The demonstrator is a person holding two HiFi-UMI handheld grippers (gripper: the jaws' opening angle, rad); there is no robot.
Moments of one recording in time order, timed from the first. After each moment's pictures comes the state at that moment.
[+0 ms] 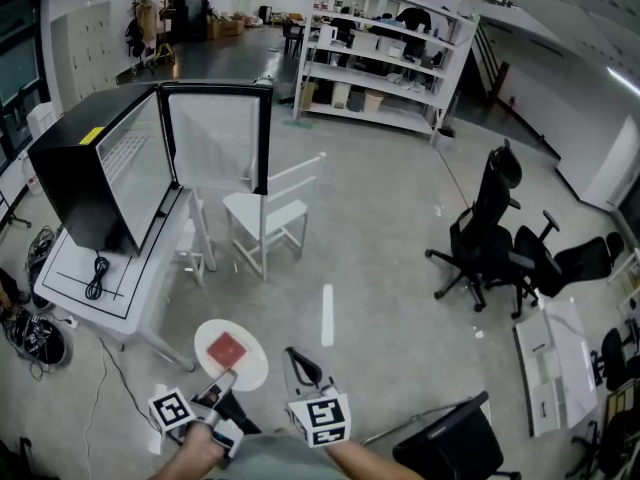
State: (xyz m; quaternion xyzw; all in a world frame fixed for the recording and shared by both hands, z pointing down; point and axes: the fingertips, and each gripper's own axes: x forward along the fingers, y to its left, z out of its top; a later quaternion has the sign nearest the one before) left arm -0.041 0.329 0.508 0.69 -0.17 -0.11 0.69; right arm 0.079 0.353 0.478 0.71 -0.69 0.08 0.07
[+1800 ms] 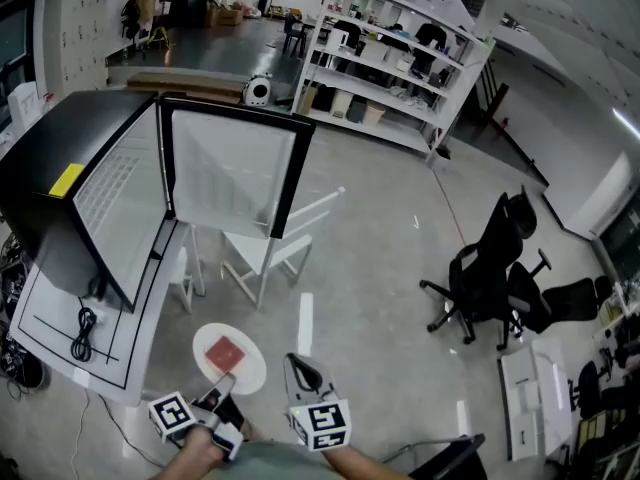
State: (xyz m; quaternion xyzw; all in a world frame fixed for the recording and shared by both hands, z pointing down) left arm -0.010 0.075 0.528 0.67 -0.16 -0.12 0.72; right arm 0.110 0.102 0.484 0.72 -0.68 0.09 0.10
